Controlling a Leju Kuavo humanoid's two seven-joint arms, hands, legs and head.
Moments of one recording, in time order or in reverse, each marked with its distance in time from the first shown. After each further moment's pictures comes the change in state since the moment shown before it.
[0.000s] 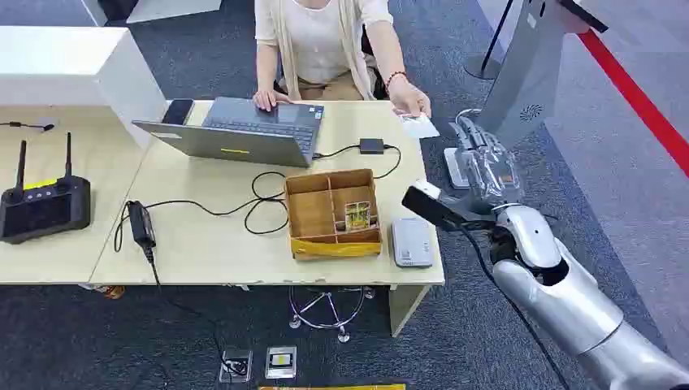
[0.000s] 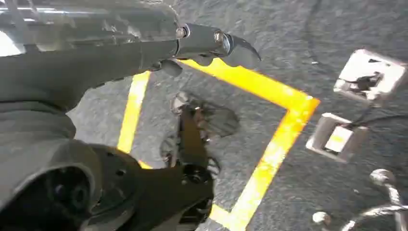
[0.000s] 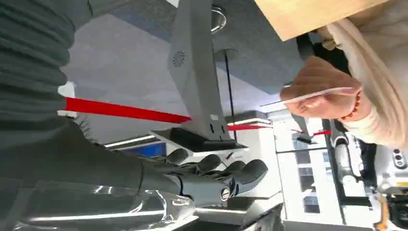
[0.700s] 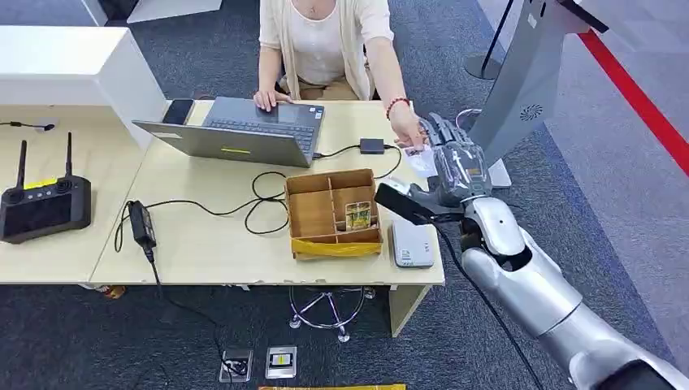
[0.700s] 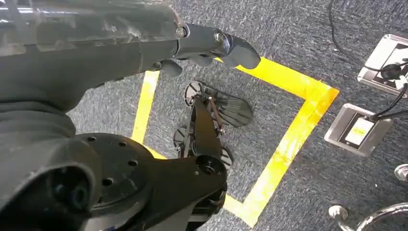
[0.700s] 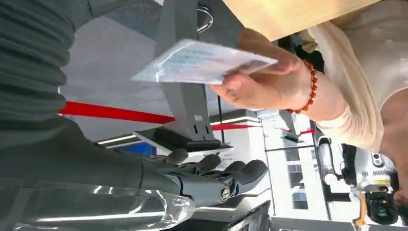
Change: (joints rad) left arm 0.001 -0.003 -0.002 0.000 0.010 -0.029 0.047; right arm -0.075 0.131 0.042 0.161 0.058 -0.036 -0.050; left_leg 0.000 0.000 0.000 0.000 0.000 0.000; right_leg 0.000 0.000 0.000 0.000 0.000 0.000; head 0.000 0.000
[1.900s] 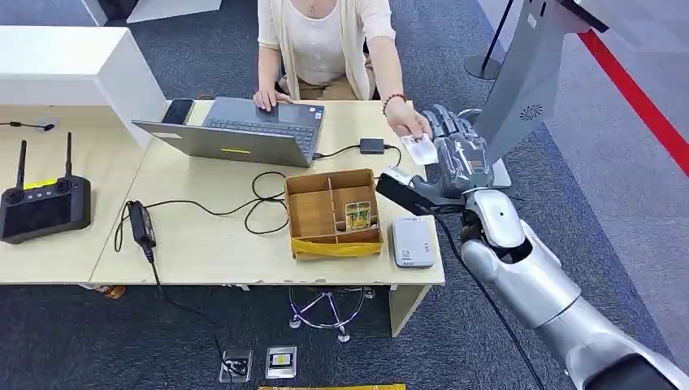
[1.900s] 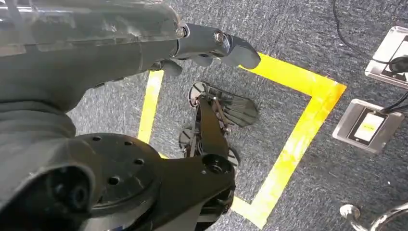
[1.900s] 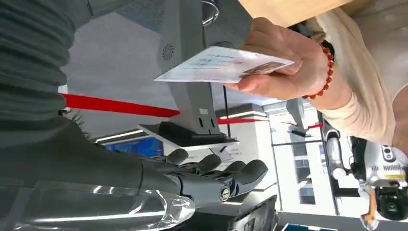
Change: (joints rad) left arm 0.001 -0.011 -0.016 0.002 -0.023 0.012 0.008; right arm -0.016 0.014 -0.028 0.027 0.027 0.012 0.009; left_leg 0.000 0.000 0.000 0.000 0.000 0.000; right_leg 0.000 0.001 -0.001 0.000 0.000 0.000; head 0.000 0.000
